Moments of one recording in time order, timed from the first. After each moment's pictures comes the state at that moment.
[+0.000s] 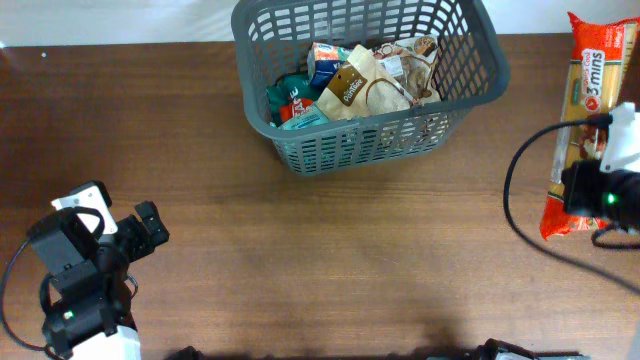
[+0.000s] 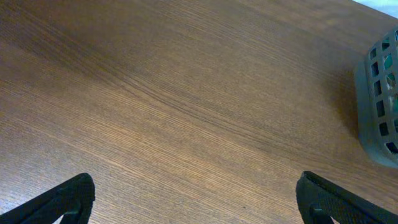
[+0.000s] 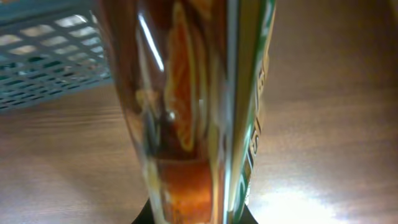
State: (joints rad) left arm 0.50 0.86 0.78 -0.69 0.17 -0.02; right arm -0.34 1.19 1.66 -1.41 -0.14 -0.18
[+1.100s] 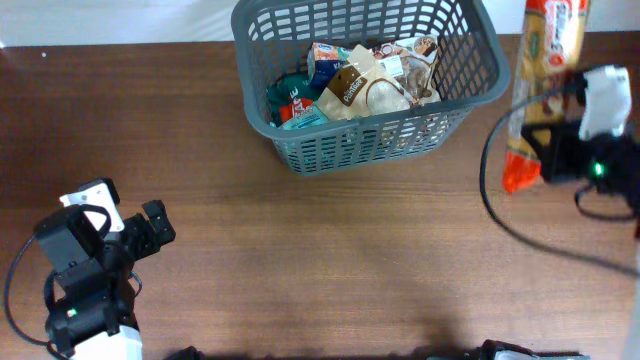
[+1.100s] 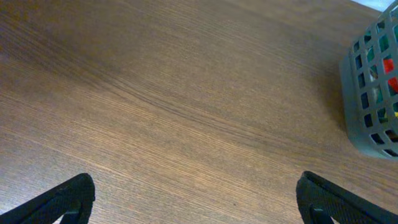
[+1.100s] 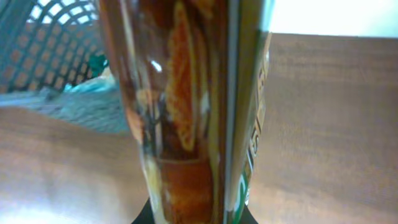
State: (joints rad) left arm 0.46 0.86 0.78 -0.69 0.18 -0.02; right arm -0.26 1.27 1.70 -1.21 -0.45 -0.23
